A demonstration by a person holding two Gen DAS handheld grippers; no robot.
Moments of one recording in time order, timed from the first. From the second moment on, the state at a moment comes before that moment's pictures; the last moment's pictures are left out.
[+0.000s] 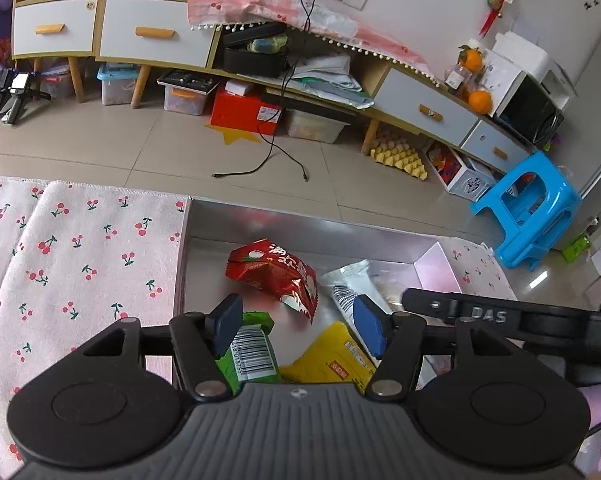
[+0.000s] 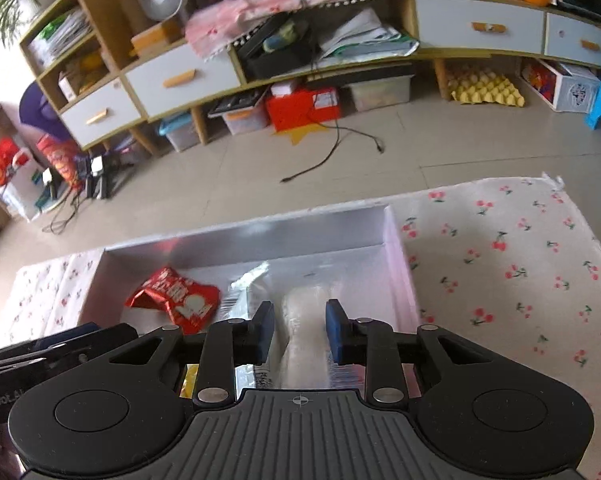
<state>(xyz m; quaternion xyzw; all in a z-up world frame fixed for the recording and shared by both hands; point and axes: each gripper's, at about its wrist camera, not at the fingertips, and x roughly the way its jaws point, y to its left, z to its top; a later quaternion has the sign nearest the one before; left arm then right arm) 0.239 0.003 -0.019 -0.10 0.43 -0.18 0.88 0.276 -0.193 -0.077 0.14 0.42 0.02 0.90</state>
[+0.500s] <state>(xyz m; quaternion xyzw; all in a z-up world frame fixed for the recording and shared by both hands) 0.221 0.004 -0.009 -0.10 0.43 -0.18 0.88 0.249 -0.200 -0.048 0.15 0.43 0.02 0.89</state>
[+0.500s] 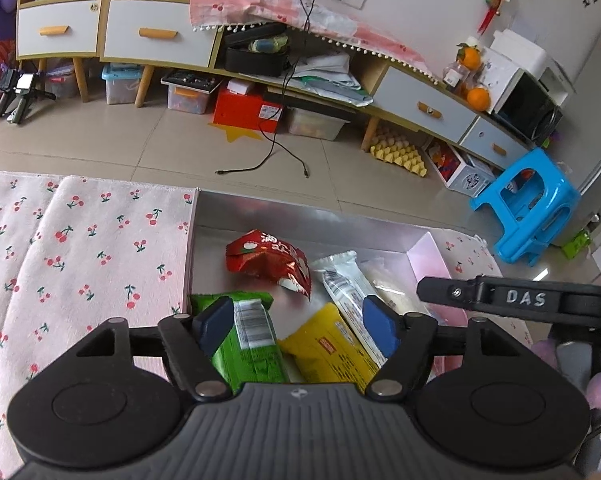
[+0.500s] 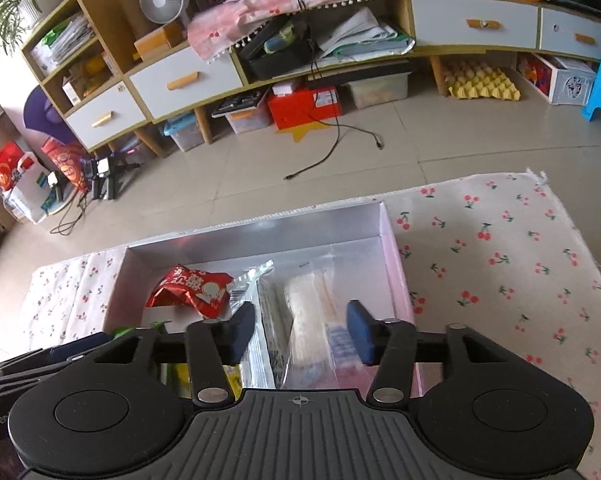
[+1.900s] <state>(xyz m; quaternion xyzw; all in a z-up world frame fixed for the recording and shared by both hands) 0.089 0.035 -0.018 0.03 0.43 -0.18 0.89 0.079 -0.185 -0.050 0.18 0.46 0.01 0.87</state>
